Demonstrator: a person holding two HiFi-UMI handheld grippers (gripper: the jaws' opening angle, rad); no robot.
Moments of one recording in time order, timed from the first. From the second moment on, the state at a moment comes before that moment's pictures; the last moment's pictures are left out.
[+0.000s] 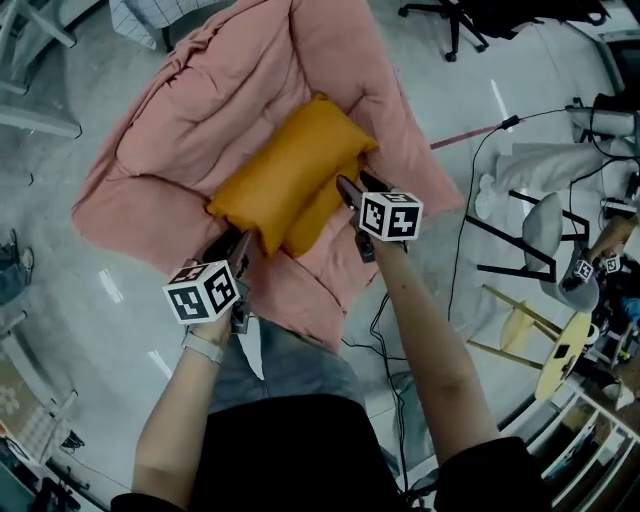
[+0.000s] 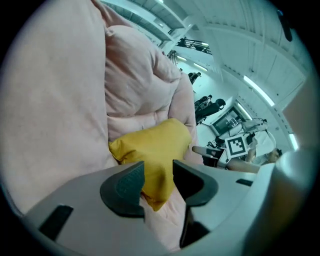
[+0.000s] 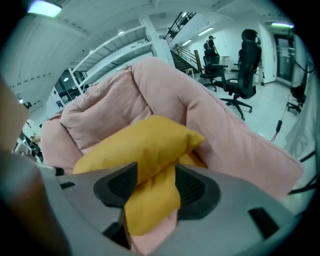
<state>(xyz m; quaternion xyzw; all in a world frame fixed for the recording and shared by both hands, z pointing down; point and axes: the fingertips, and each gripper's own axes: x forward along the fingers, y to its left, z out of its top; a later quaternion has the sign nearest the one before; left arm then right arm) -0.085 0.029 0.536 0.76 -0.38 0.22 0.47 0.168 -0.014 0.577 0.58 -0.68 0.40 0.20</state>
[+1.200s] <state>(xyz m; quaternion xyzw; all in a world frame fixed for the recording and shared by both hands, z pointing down) -0.110 0.092 0.517 0.78 -0.34 0.27 0.45 0.039 0.114 0.721 0.45 -0.69 0.50 0.28</state>
